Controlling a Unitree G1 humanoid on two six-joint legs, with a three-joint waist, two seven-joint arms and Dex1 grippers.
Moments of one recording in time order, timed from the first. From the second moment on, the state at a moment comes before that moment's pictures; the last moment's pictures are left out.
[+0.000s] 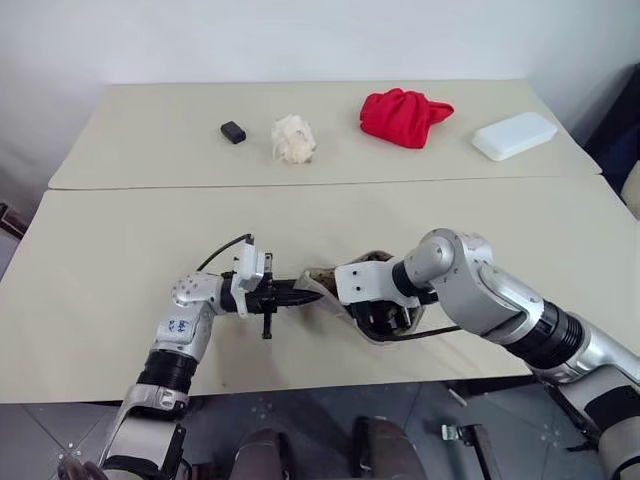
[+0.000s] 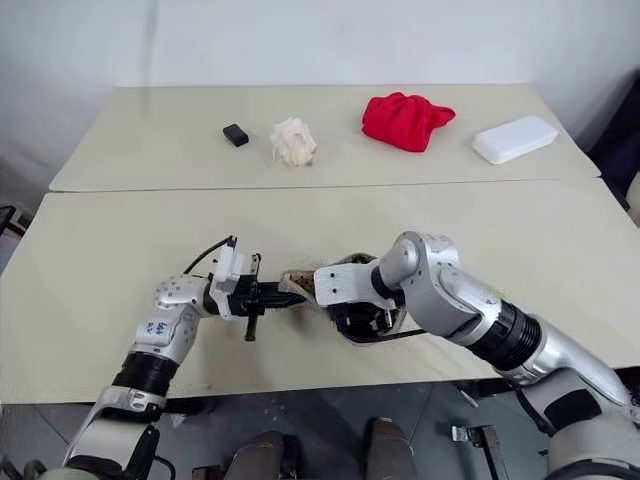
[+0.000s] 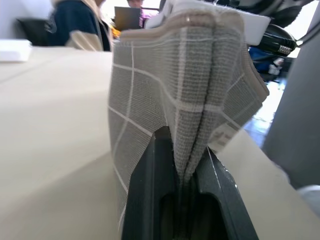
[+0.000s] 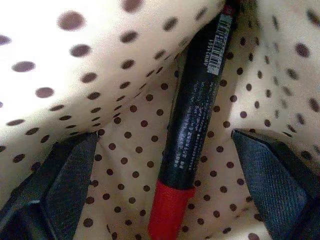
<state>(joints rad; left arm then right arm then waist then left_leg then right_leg) -0.47 0.36 -0.06 0.33 -0.43 -0.08 -1.31 -0.88 -0.67 0.73 -0.32 -0.22 0.94 1.26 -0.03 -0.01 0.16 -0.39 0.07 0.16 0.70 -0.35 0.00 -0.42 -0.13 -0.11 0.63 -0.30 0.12</state>
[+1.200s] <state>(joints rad) -0.36 0.42 -0.03 0.21 -0.45 -0.04 -1.29 -0.96 -0.65 0.77 -0.36 -0.22 0.98 1.04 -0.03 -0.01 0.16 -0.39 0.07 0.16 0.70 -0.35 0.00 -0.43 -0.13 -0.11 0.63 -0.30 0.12</state>
